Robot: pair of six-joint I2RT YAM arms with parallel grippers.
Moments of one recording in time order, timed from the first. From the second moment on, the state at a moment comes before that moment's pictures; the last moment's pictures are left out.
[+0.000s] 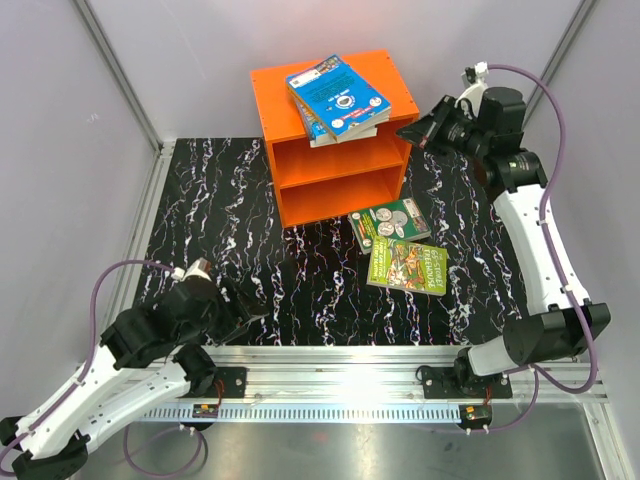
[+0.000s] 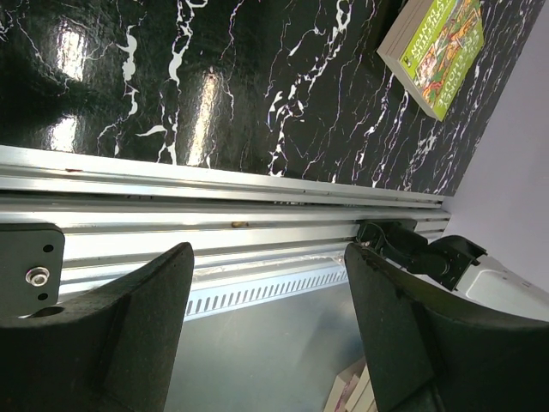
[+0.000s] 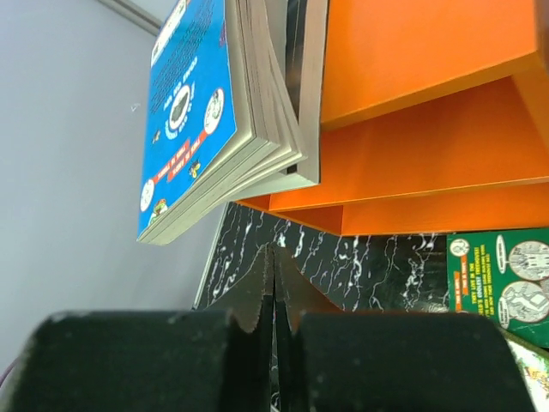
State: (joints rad) left arm -0.82 0.47 0.76 -1.11 -0.07 -1.31; right arm 0.16 1.47 1.69 -0.46 -0.49 0.67
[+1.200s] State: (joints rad) left arm -0.82 0.39 0.76 -1.18 -0.09 -1.34; right arm 0.40 1.70 1.88 -0.42 -0.48 0.71
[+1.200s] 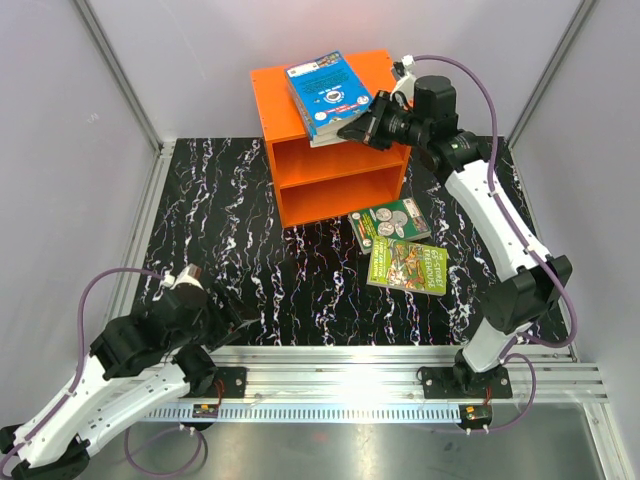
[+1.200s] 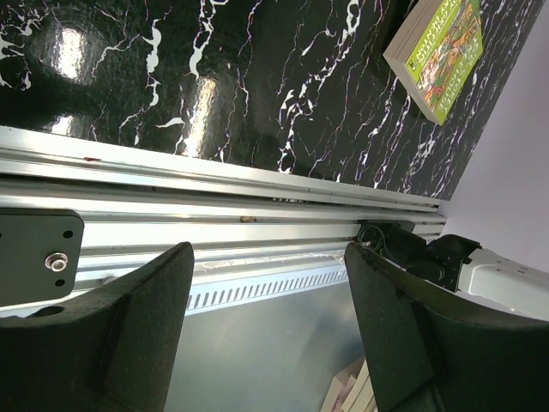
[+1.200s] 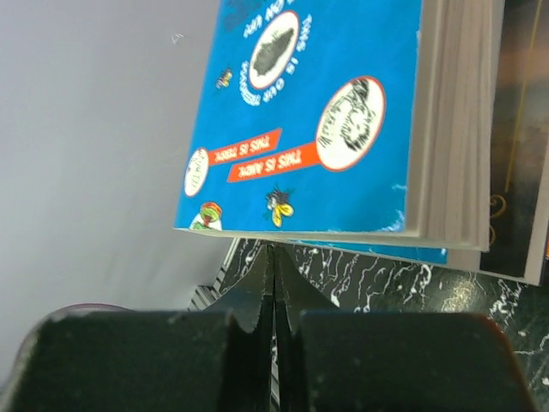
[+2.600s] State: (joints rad) left arm -0.82 1.98 1.52 -0.53 0.14 -0.83; right arm -0.09 1.42 0.94 -0.82 -0.36 0.63
